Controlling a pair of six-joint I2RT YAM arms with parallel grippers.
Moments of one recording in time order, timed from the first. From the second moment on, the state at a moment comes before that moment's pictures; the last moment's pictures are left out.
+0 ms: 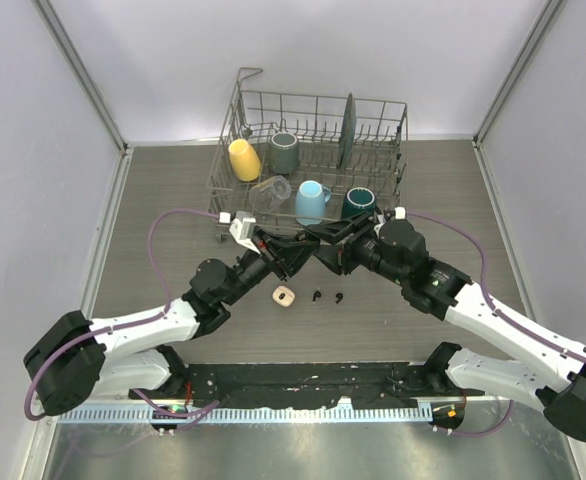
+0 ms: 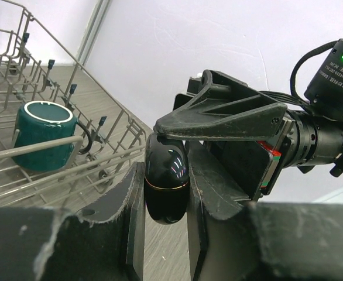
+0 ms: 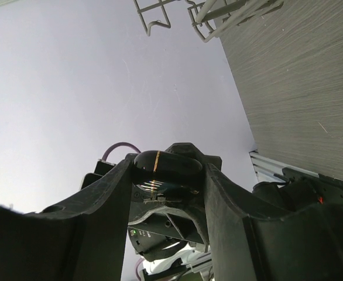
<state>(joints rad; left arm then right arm) -0.90 1.15 0.46 0.99 0.02 -0.58 0.80 0.96 0.80 -0.11 -0.02 1.77</state>
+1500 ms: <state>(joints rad) -0.89 0.82 0.48 0.55 0.20 -0.29 0.75 1.03 0.76 0.15 -0.45 1.48</state>
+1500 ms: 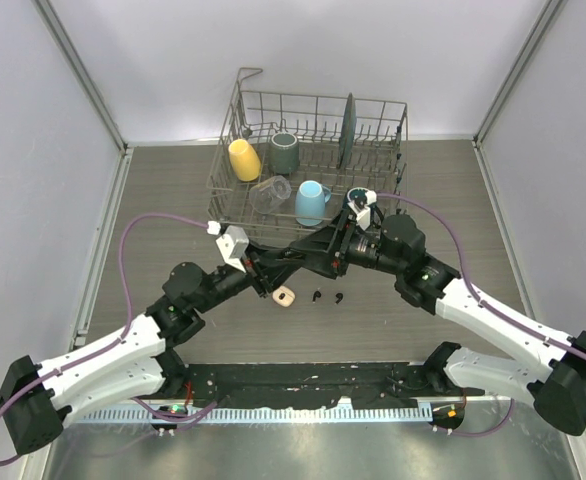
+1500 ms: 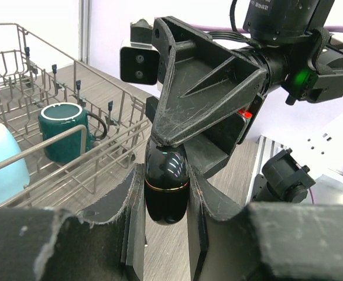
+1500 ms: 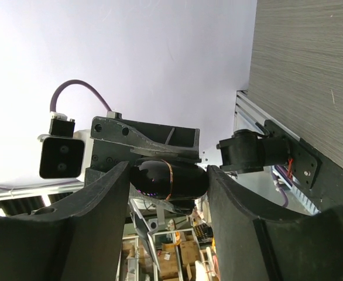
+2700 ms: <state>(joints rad) -0.89 0.88 0.29 1.00 0.14 -0.28 0.77 1.07 0.67 0.38 -0.49 1.63</state>
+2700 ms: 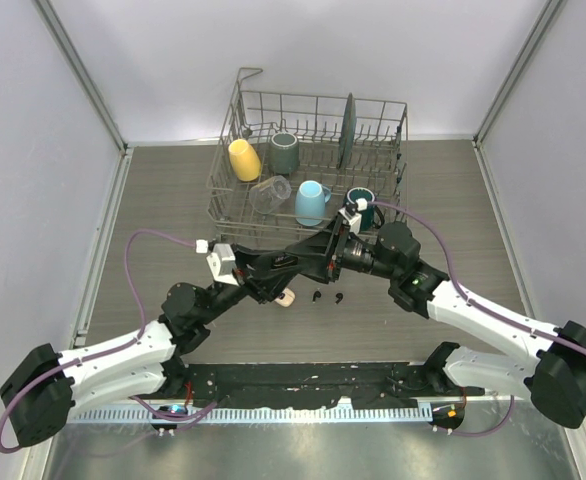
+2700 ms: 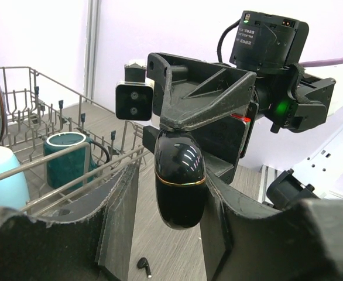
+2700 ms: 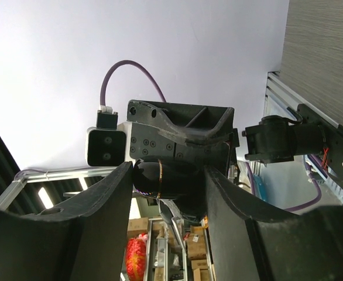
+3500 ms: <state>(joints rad) -0.89 0.82 0.23 1.05 0.16 -0.28 0.77 1.07 0.64 0.44 -0.47 1.68</state>
